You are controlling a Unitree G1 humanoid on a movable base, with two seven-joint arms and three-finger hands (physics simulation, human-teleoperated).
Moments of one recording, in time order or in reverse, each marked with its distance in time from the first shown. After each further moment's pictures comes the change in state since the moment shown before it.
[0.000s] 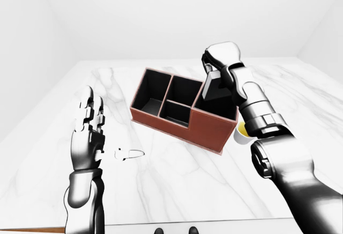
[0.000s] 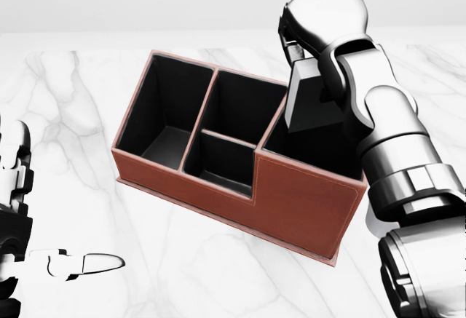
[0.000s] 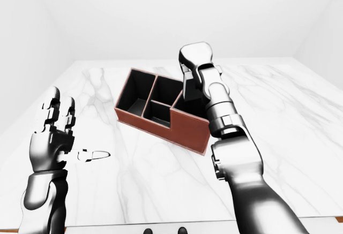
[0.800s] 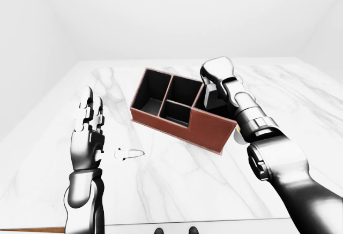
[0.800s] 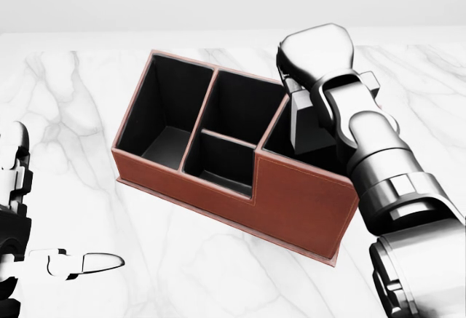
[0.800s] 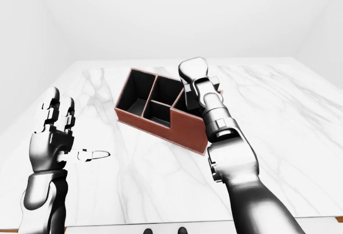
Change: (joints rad) left arm 0.001 -0.001 0.001 -0.003 0.006 0.009 0.008; right arm 0.010 0.031 0.039 0.198 -0.090 0.000 -0.162
